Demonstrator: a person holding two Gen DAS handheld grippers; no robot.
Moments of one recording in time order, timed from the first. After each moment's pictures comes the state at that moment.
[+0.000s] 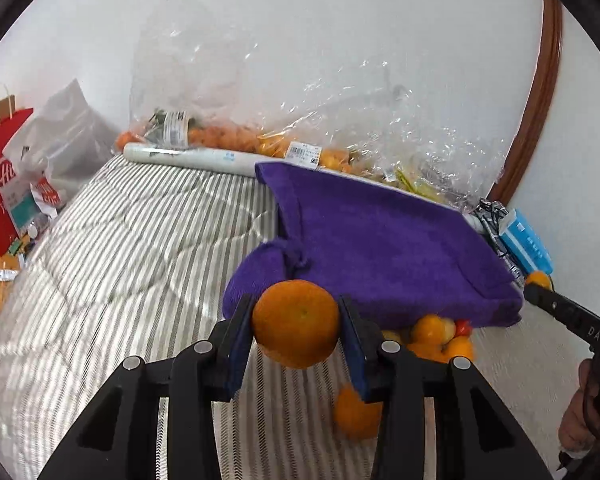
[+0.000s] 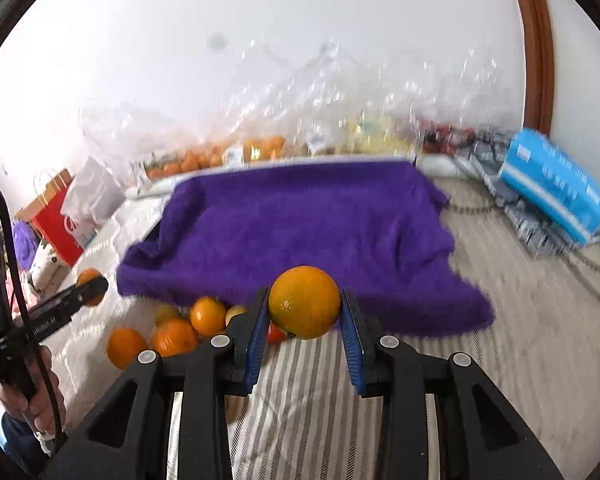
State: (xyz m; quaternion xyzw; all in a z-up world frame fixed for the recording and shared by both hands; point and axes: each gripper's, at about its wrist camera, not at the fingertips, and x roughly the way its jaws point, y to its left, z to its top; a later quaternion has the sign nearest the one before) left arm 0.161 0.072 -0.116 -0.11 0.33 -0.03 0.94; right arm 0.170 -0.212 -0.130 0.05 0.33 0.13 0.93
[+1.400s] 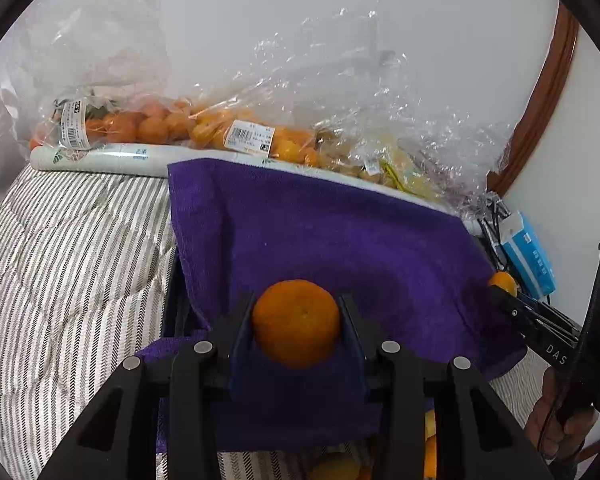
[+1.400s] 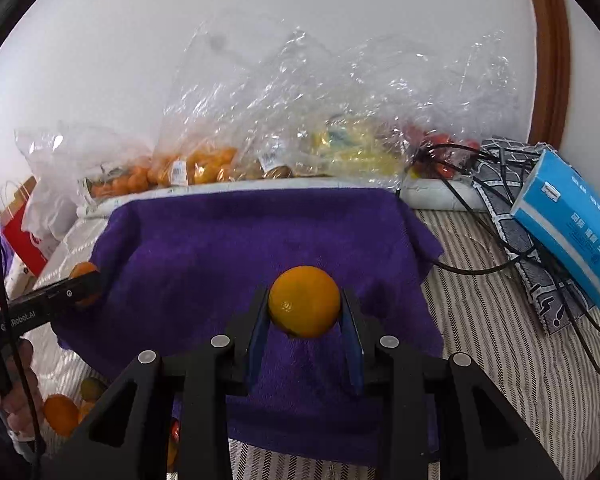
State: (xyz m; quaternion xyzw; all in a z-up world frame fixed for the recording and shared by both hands) left arm 0.269 0.038 -0.136 -0.11 0.39 -0.08 0.91; right arm 0.272 -0.225 -0.158 0.03 0.36 0.10 0.93
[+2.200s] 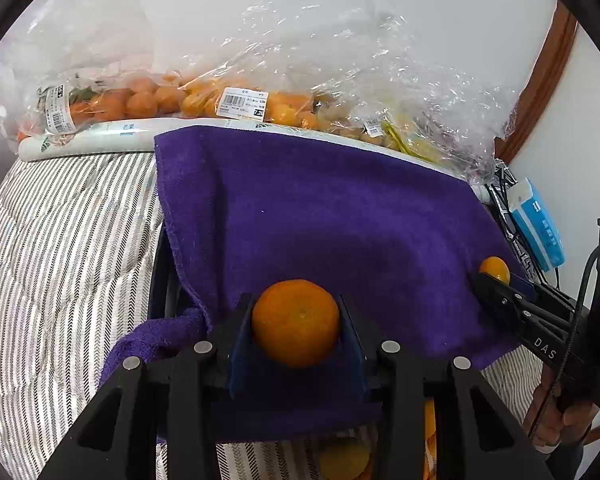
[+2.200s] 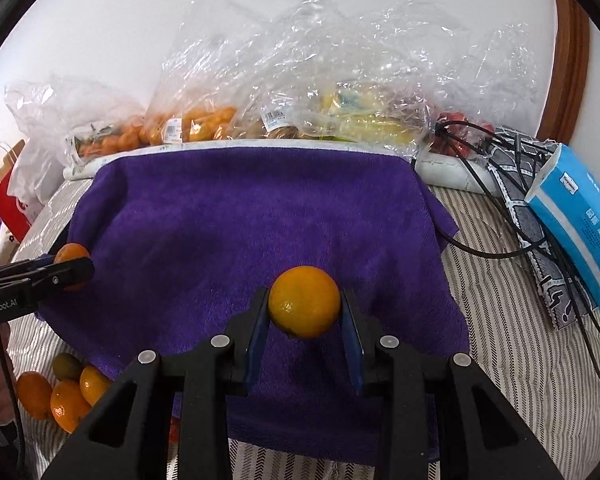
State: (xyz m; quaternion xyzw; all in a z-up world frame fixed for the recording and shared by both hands) left arm 0.275 0.028 -0.148 -0.09 0.44 -0.09 0.89; right arm 0.281 -0.212 -0.176 -0.01 0.41 0.10 0.91
